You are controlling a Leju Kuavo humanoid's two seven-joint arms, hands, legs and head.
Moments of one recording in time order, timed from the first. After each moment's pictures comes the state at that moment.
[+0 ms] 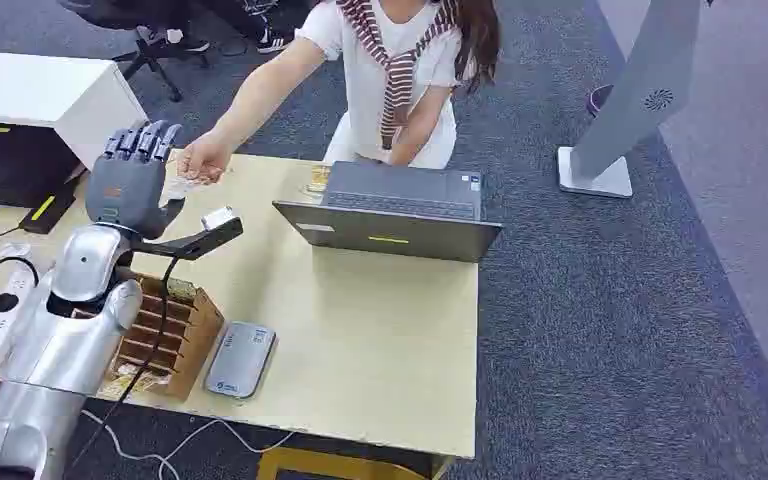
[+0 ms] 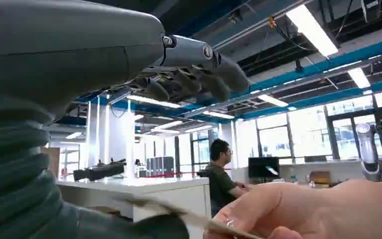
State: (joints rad) left arm -0.58 0.32 -0.26 -1.26 -1.28 0.24 0.06; right arm -0.06 0.22 -0.97 -0.21 1.40 -0.16 0.09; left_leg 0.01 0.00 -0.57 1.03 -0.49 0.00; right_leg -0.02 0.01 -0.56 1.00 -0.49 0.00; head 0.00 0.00
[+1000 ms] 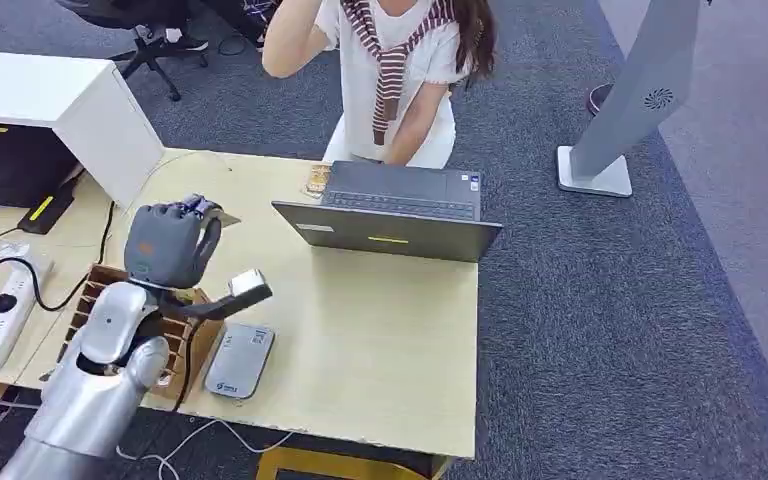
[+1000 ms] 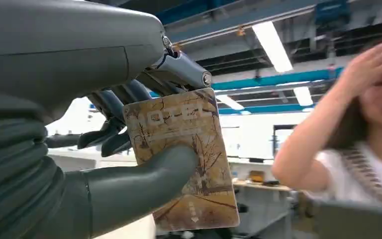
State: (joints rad) left arm -0.32 0.29 -0.31 -1.46 -1.19 0.39 -0.03; right arm -0.06 0.22 -0.96 -0.21 1.37 -0.17 0.10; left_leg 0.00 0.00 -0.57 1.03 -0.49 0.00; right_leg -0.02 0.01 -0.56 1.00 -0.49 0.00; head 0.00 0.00
